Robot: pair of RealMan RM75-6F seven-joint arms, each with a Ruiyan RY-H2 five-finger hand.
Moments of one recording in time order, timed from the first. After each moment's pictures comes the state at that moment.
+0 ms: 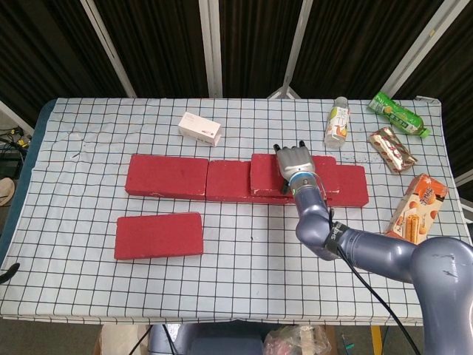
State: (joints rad) left arm 0.03 -1.09 -0.08 -1.74 1.40 1.62 0.24; right arm 1.41 -1.35 0.14 -1.42 0.26 0.77 -1.00
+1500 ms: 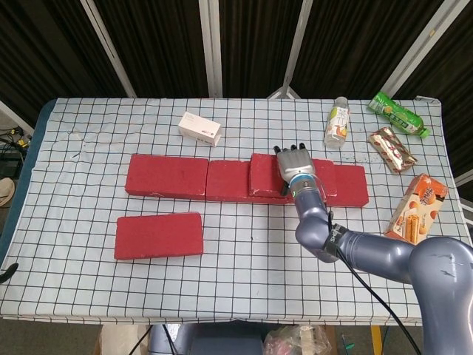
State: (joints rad) left arm 0.03 -1.08 -0.08 -1.74 1.40 1.62 0.23; right arm 1.41 -1.35 0.13 -1.44 0.25 0.78 -0.97
